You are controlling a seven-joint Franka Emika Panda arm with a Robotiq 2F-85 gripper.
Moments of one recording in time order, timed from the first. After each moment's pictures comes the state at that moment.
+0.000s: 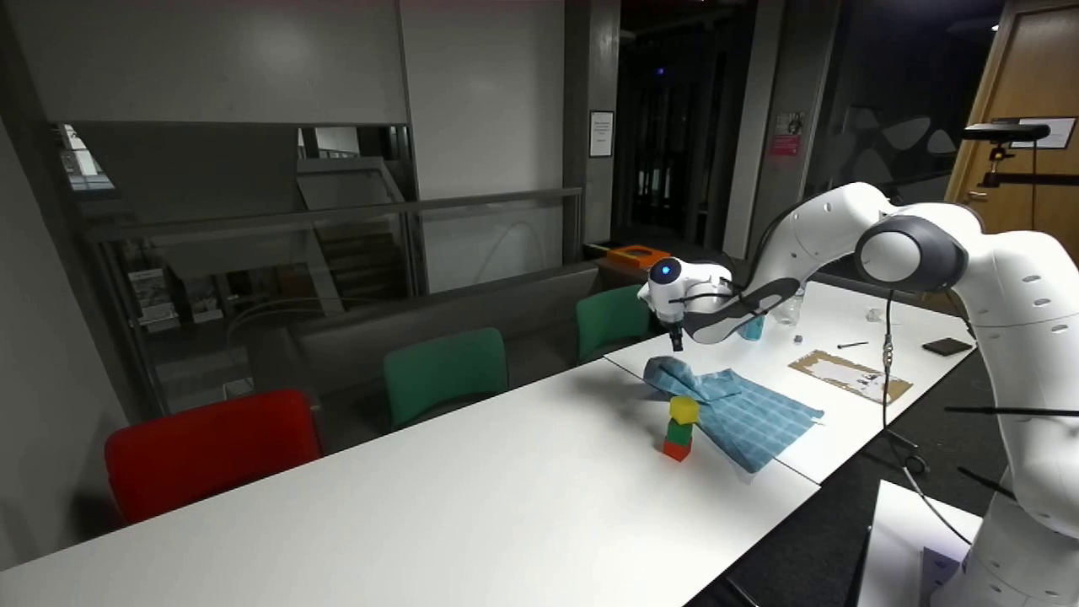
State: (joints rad) arm -0.21 0.50 -0.09 -1.73 -0.95 2.41 -0.17
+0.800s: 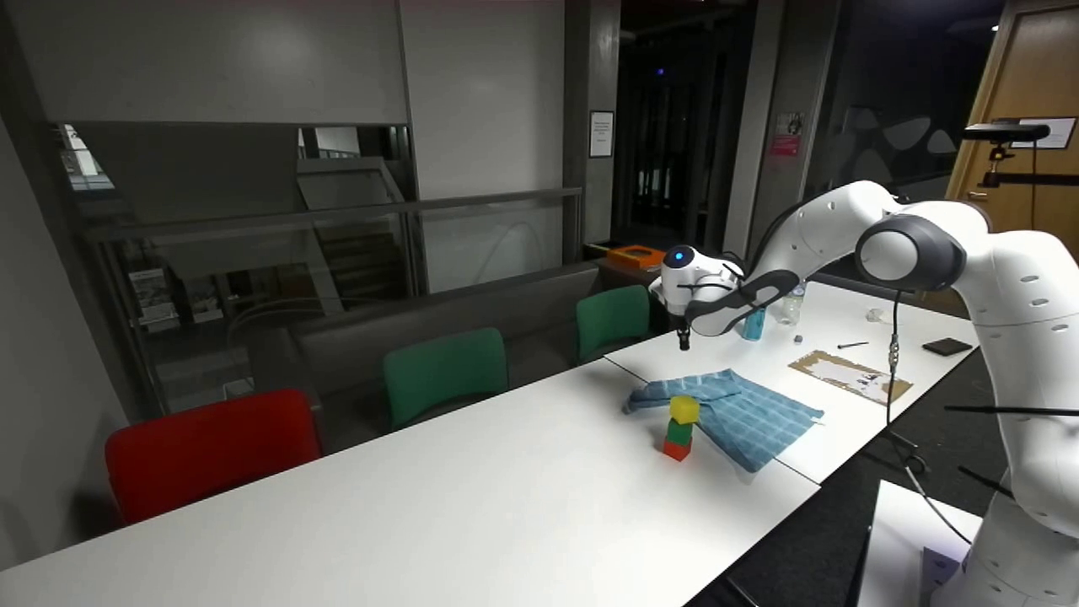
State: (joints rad) arm -0.22 0.50 -0.14 -1.73 -0.74 2.46 -0.31
